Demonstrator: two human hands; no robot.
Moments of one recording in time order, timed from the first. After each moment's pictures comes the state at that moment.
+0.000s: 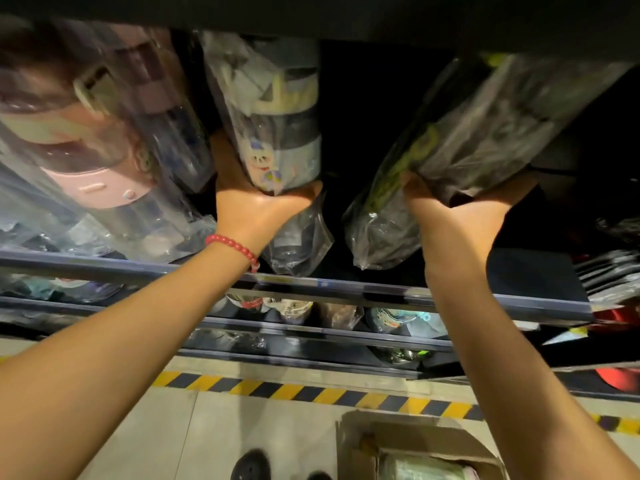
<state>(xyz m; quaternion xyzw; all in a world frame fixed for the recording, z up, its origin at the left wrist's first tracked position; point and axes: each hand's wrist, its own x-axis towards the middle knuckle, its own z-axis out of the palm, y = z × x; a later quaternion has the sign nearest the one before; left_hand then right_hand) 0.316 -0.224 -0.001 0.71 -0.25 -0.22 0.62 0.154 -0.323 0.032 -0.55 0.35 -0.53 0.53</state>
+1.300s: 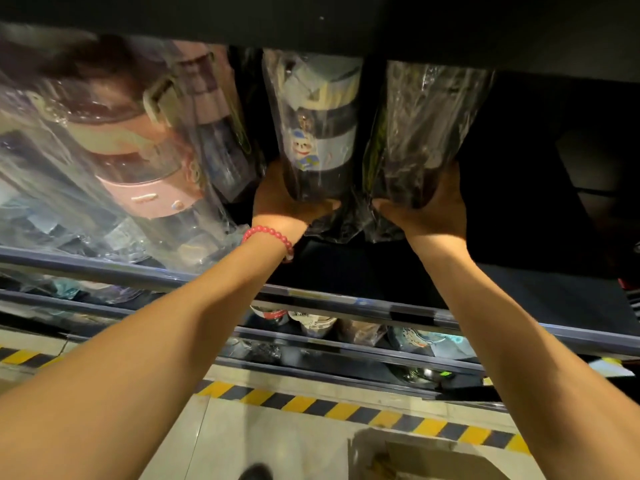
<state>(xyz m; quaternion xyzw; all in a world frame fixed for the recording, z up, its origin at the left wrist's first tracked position) 0.359 -0.238 -0.022 0.83 -0.23 -0.10 0.50 0.215 -0.353 -0.011 -0.76 0.43 -0.33 0.36</state>
